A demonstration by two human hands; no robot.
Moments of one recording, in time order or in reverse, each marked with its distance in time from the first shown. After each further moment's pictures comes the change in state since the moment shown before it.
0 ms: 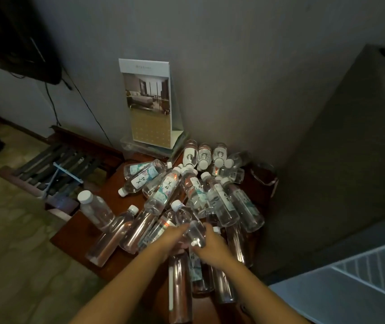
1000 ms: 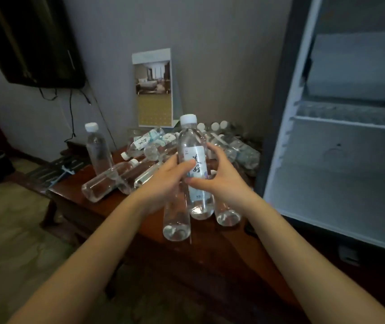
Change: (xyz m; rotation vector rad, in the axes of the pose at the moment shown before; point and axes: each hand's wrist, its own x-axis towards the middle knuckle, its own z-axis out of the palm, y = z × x) left_hand -0.071 -0.120 0.026 -0.026 -0.236 0.954; right_hand -0.109 0.070 0.046 0.321 0.199 -0.735
